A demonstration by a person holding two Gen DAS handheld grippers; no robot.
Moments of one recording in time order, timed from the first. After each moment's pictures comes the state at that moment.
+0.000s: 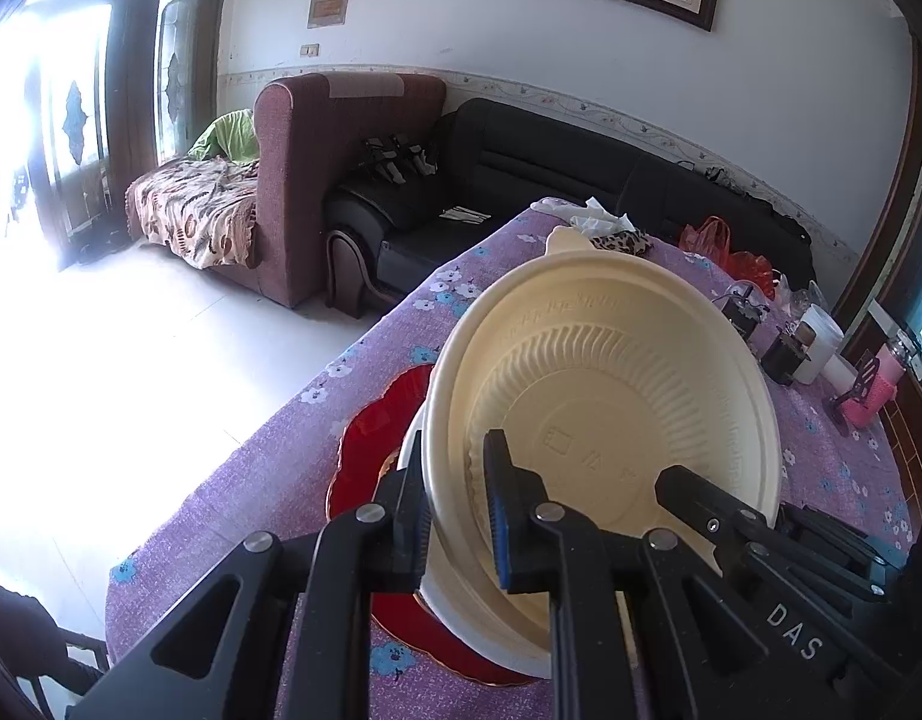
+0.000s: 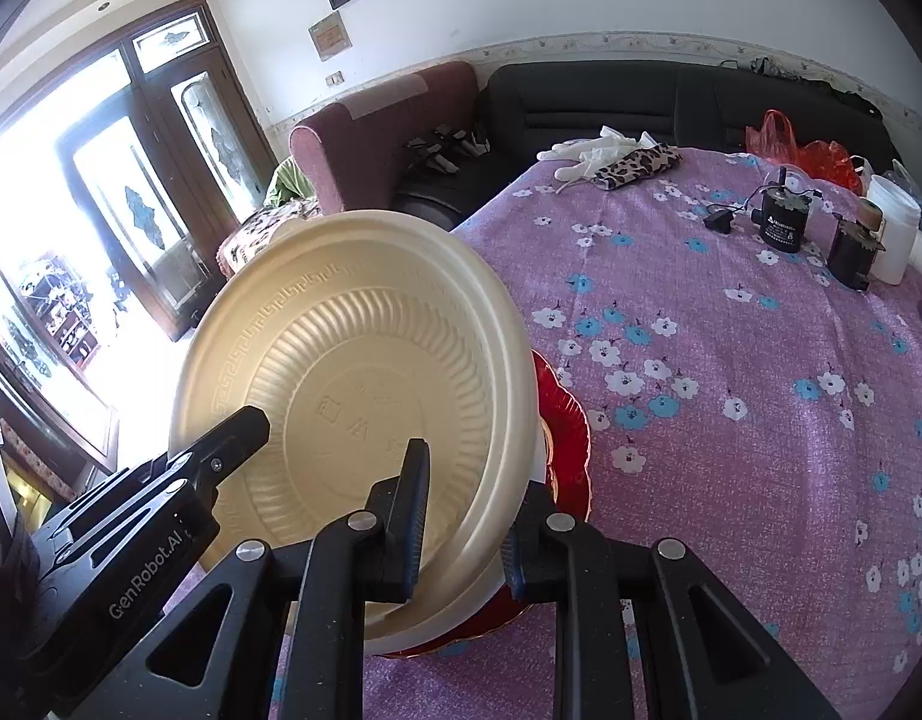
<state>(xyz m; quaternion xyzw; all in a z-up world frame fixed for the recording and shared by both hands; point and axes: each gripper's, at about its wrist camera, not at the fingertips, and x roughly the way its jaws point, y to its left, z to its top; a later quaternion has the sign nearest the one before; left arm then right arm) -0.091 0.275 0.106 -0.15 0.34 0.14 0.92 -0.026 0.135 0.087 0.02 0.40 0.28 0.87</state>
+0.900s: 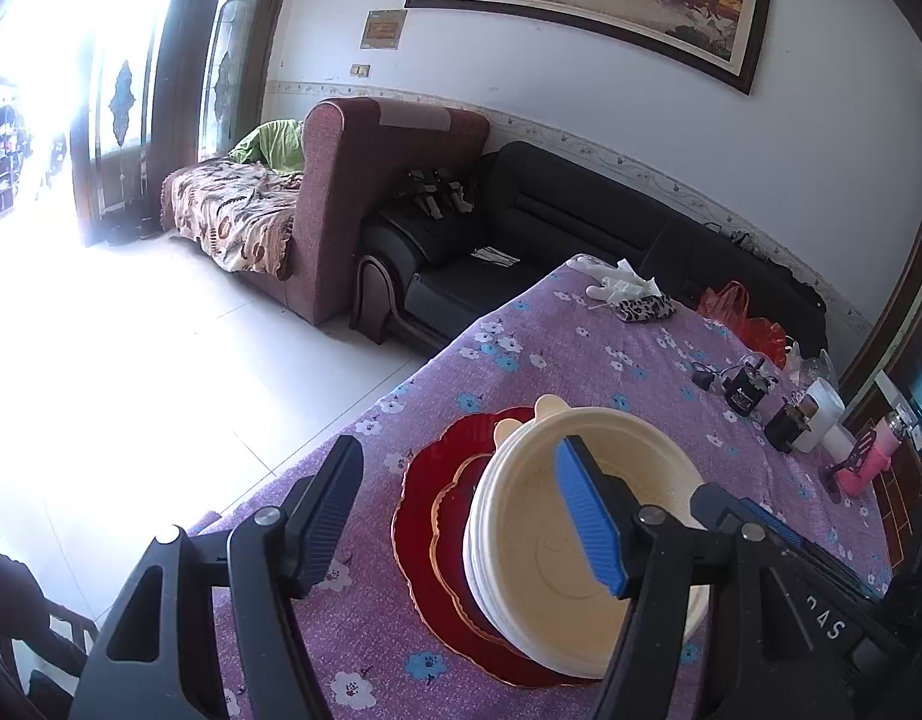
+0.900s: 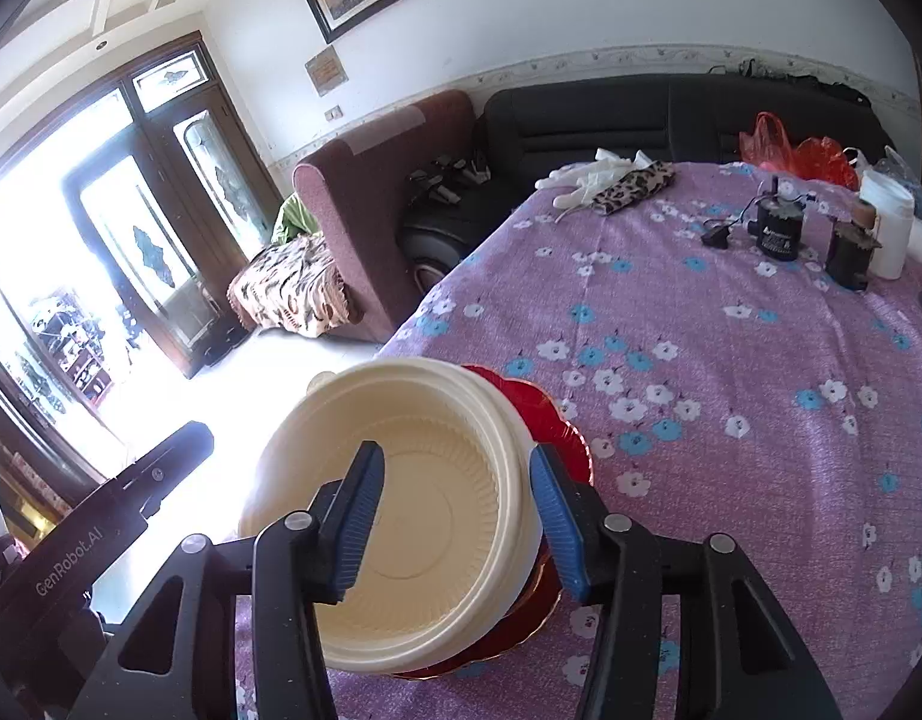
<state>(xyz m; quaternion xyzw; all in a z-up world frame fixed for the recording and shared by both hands) -0.124 0.301 0.127 -0.19 0.28 0.18 0.92 -0.025 0.122 0.103 0.07 0.37 0.28 0.88</state>
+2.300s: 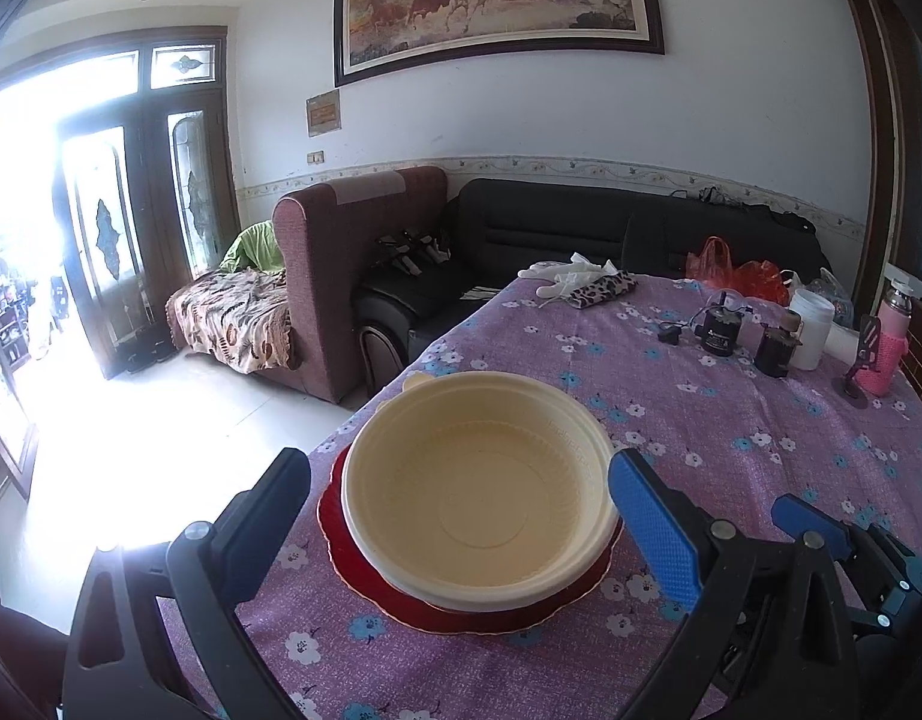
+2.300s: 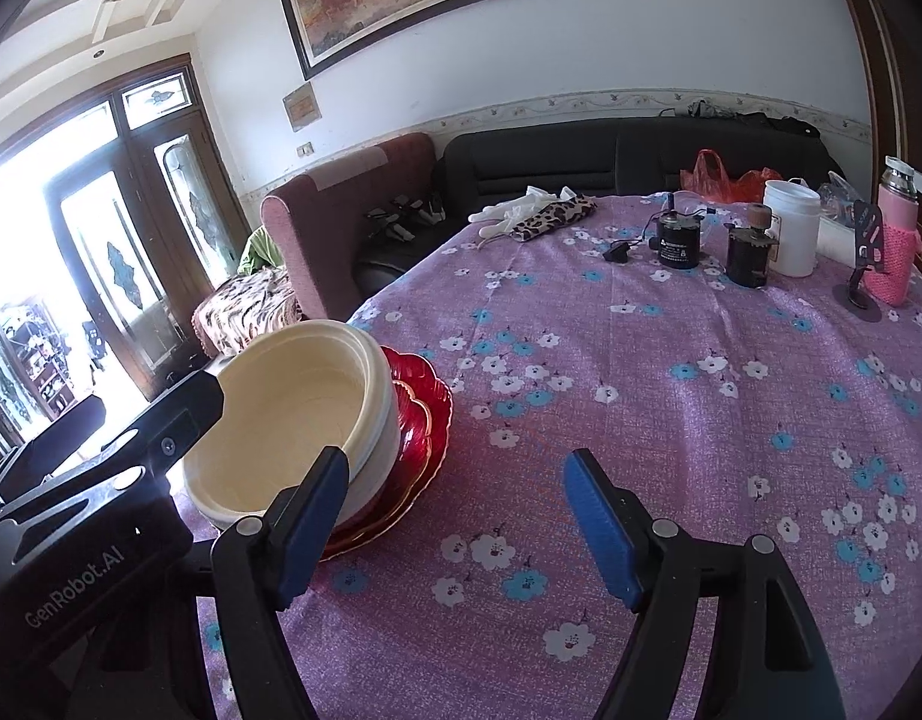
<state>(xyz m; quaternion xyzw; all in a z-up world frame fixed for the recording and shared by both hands) -0.140 0.183 0.134 -0.03 0.25 0.19 0.95 -0.077 0.042 0.086 0.05 0.32 0.24 0.91</state>
